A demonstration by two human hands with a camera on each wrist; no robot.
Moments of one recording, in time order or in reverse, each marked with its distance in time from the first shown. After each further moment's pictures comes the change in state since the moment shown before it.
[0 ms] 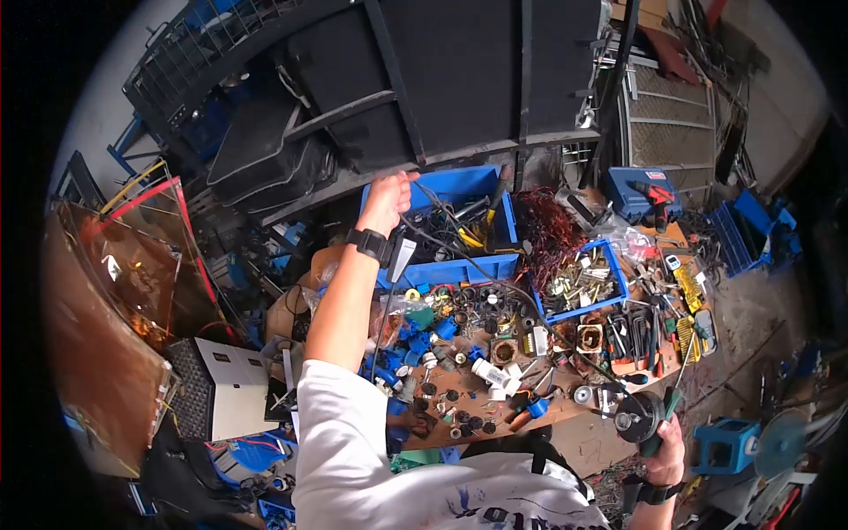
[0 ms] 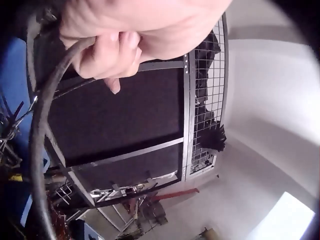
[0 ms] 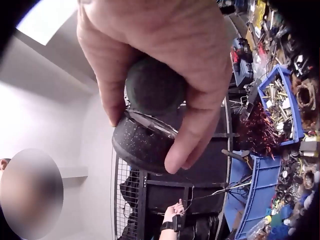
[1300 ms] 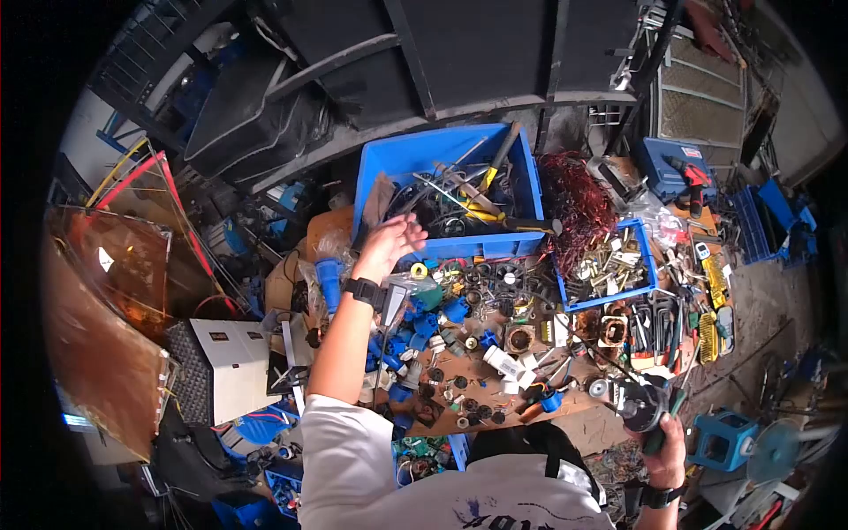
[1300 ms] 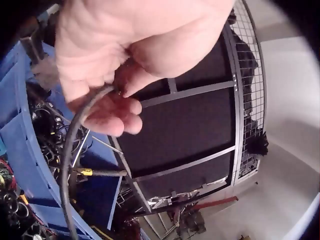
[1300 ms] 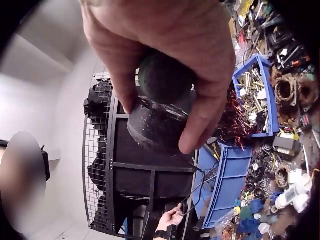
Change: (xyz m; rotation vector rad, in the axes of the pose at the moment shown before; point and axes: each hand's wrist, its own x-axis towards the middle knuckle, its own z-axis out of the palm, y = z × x) left_hand -0.015 -0.138 -0.103 -0.138 -0.053 -0.216; right_hand 0.067 0.039 -0.012 -0.083 0.087 0.149
